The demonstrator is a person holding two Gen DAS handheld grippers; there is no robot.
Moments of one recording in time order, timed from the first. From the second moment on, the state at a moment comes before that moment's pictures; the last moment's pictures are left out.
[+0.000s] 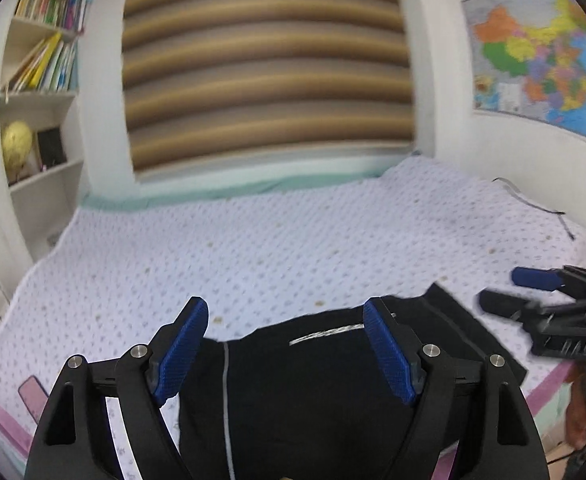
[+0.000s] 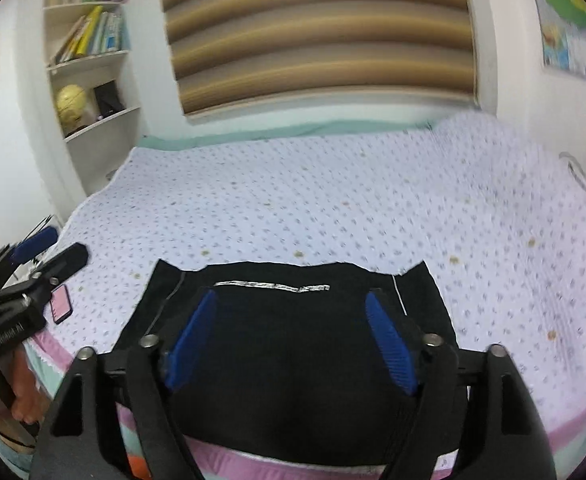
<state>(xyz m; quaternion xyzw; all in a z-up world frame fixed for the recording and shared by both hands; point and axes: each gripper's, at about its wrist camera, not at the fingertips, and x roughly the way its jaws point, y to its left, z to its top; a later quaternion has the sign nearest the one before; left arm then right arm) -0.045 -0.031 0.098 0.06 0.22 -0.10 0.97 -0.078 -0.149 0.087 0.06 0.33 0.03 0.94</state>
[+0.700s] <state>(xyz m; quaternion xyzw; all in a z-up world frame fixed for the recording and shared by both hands) -0.042 -0.024 0.059 0.04 0.25 0.00 0.97 -0.079 -0.117 0.048 0.03 0.39 0.01 0.92</state>
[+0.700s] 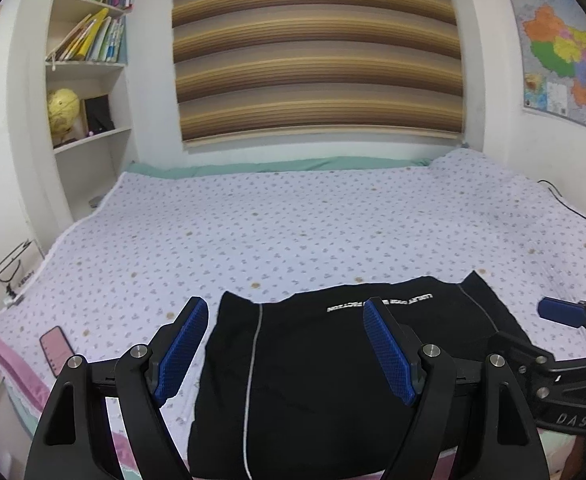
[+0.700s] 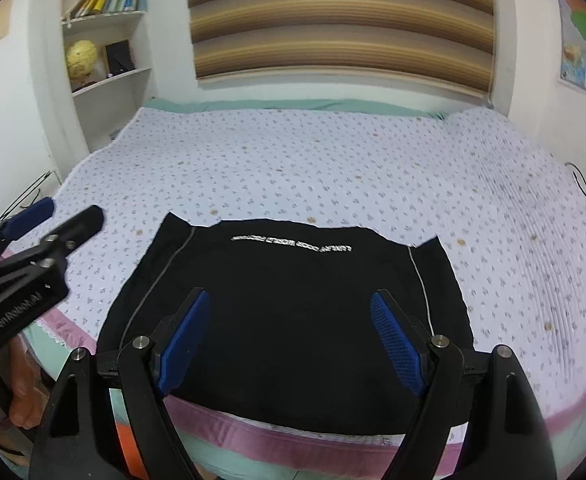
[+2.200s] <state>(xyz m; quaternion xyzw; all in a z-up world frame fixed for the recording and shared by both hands) -0.028 -0.037 0.045 0.05 0.28 -0.02 0.96 -0.074 -0.153 0.022 0.07 0.42 -0.01 0.91</state>
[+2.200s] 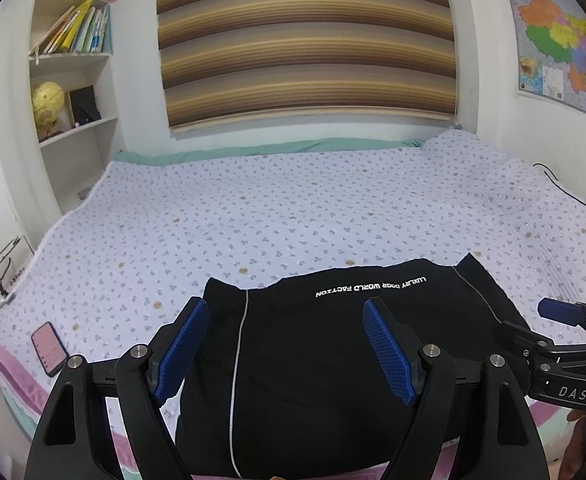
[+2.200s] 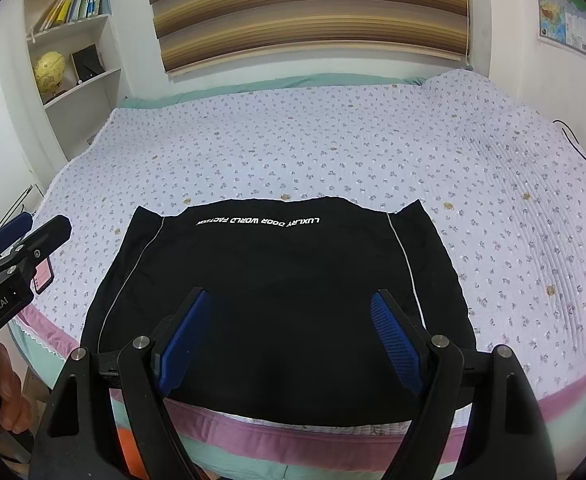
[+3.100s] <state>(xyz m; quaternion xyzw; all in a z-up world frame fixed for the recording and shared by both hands) -0.016 -0.042 0.038 0.05 0.30 -0.01 0.95 -0.064 -0.168 0.014 0.08 0.42 0.00 0.90</state>
